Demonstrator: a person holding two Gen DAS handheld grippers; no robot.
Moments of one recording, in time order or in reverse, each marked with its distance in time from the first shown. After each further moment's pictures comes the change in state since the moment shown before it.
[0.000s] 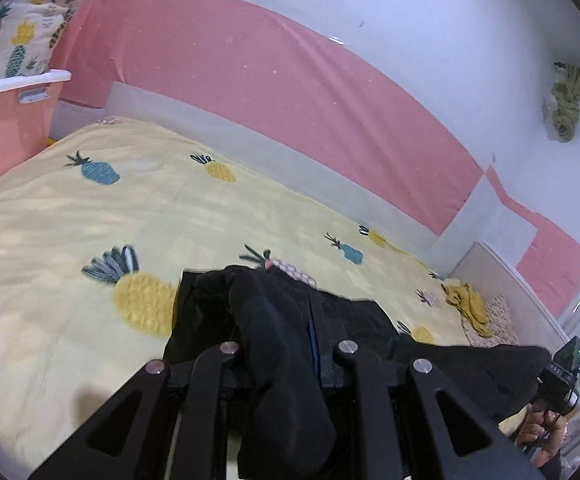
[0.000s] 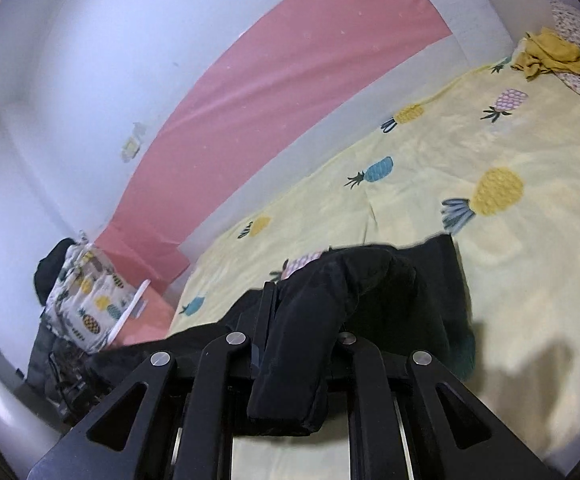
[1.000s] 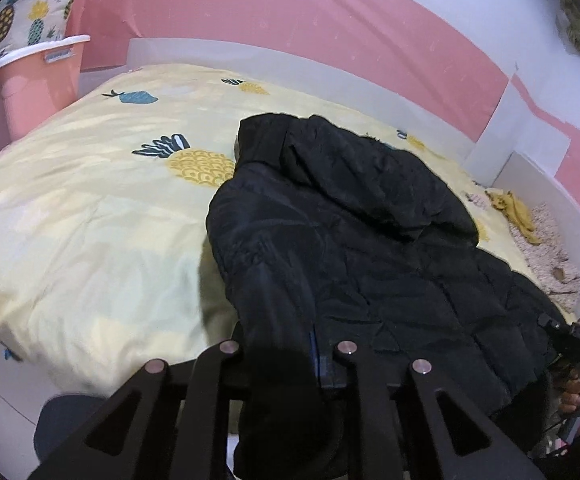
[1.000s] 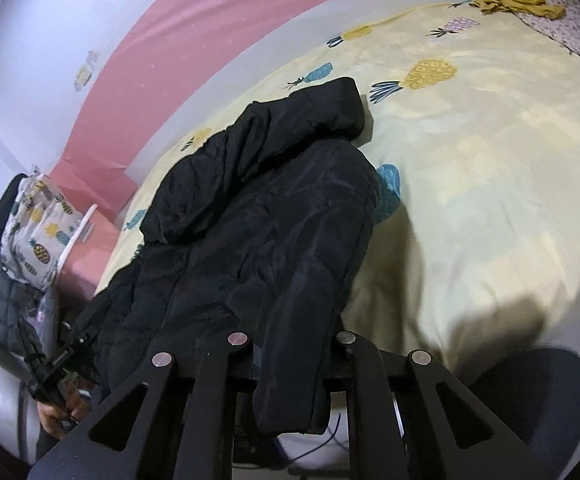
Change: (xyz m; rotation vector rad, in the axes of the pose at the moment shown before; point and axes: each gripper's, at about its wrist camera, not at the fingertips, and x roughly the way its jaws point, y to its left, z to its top) left arm -0.047 0.025 -0.153 0.112 0.214 0.155; right arm -0.044 -0.043 -0.152 -0.002 0.222 -0.171
